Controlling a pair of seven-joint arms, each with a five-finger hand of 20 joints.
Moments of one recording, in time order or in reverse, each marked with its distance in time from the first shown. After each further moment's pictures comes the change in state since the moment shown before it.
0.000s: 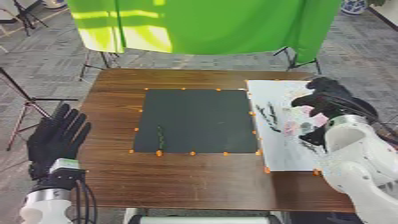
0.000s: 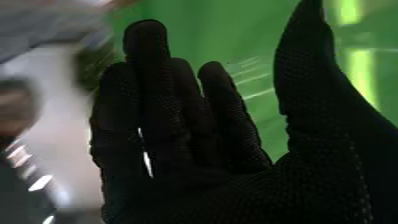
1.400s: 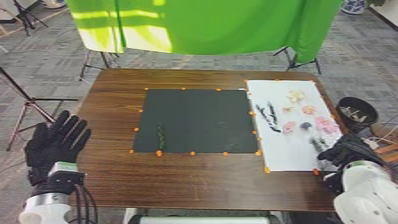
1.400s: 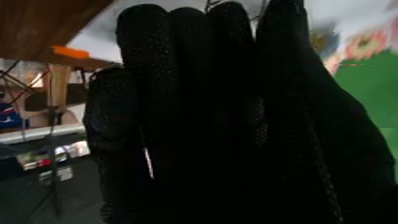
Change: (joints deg) left arm 1.4 -1.5 -0.5 -1.1 -1.5 2.1 -1.0; right arm -18.1 -4.3 8.1 1.3 0.7 -0.1 9.2
